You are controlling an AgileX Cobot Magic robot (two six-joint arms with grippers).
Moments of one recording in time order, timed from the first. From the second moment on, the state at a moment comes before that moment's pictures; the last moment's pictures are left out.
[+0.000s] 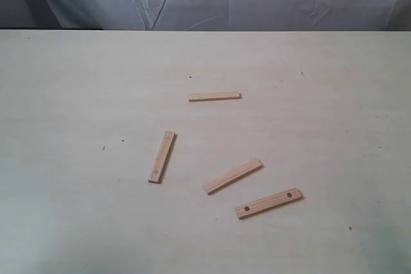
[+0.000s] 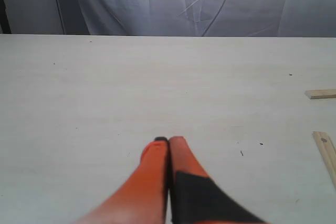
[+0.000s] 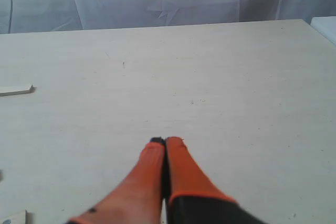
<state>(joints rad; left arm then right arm) 0.09 0.01 0.00 -0.02 0.32 -0.01 -0.03 0.01 0.00 0.05 0.38 0.02</state>
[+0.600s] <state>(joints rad) 0.09 0.01 0.00 0.01 0.32 -0.01 -0.03 0.01 0.00 0.04 0.38 0.02</state>
